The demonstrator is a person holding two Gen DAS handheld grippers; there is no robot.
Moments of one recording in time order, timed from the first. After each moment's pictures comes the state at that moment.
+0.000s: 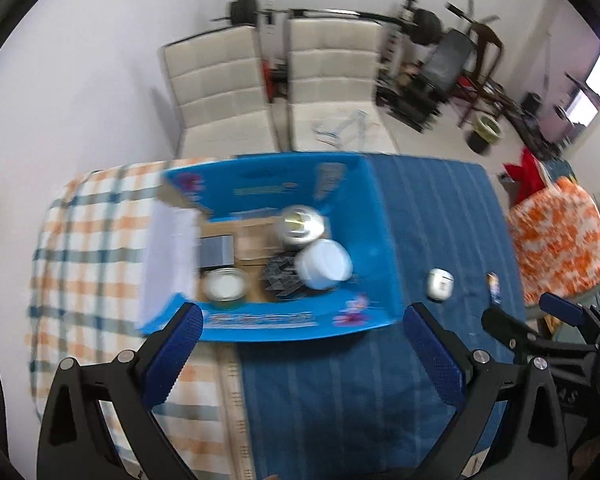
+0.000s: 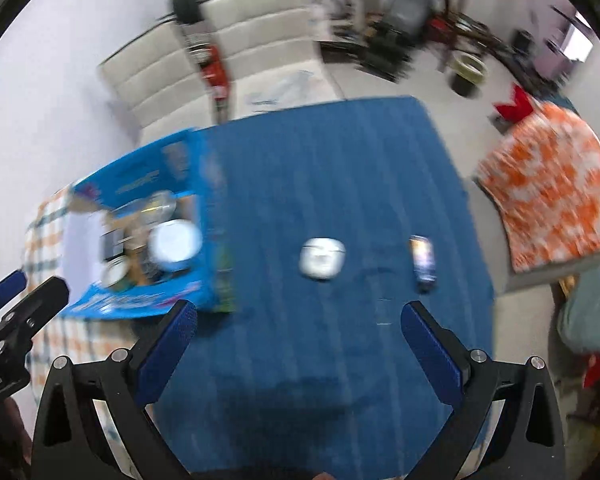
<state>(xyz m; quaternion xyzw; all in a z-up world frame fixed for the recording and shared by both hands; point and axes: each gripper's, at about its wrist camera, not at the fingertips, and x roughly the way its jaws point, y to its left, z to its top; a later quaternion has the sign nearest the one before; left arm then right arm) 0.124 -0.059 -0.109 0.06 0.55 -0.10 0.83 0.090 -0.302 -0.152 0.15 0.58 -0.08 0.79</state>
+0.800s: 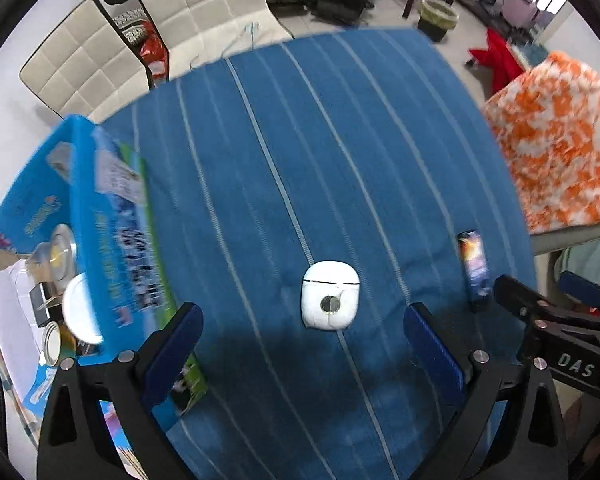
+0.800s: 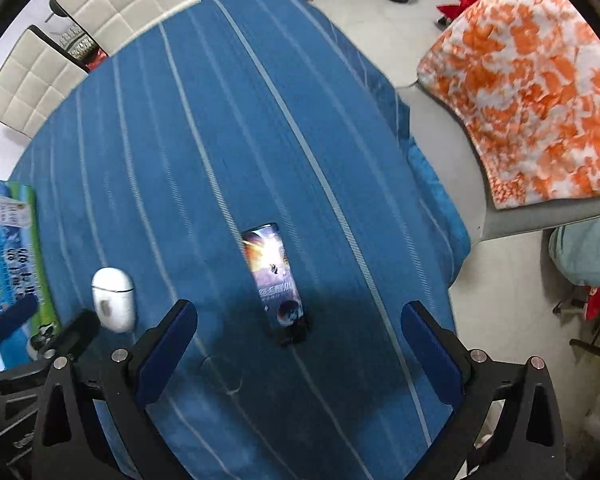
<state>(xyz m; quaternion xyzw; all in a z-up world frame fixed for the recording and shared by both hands) 0.176 -0.306 -0.303 0.17 0.65 -0.16 0.73 0.124 -0.485 -0.350 0.21 0.67 -0.16 0.69</state>
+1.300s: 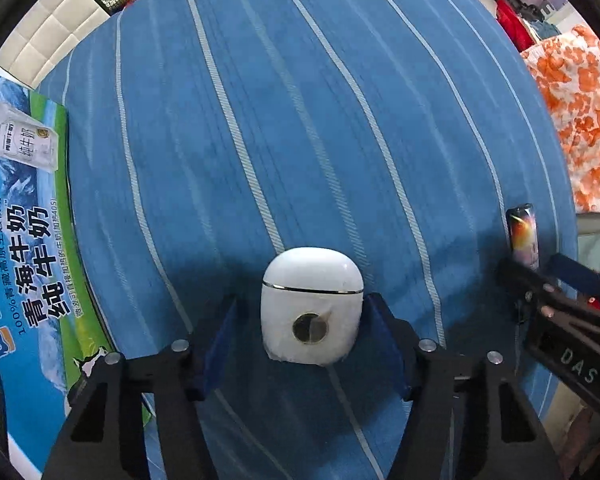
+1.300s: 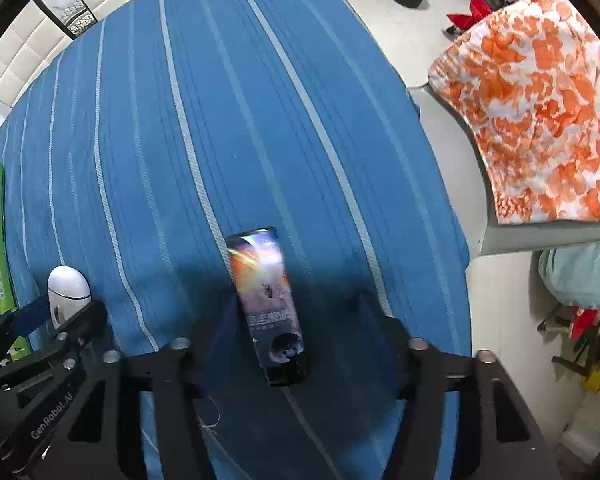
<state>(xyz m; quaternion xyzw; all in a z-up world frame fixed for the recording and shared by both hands) 0.181 -0.321 -0.377 0.17 0.69 -0.16 0.68 0.134 -0.478 -0.383 0.17 0.68 -0.16 0.69</state>
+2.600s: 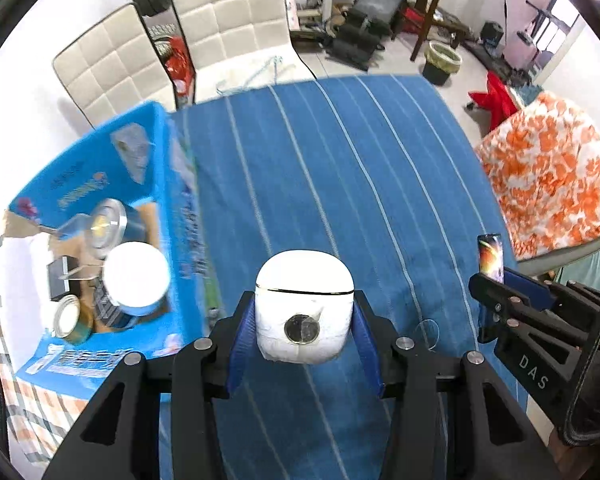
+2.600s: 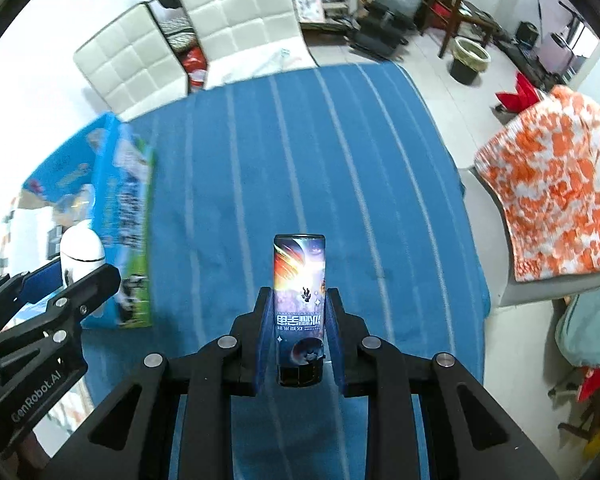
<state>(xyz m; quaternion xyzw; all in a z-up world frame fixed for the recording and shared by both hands) 0.137 -0.219 -0.222 0.11 0.59 -0.17 0.78 0.123 -0.356 -0.239 0.14 0.60 -0.06 0.79</state>
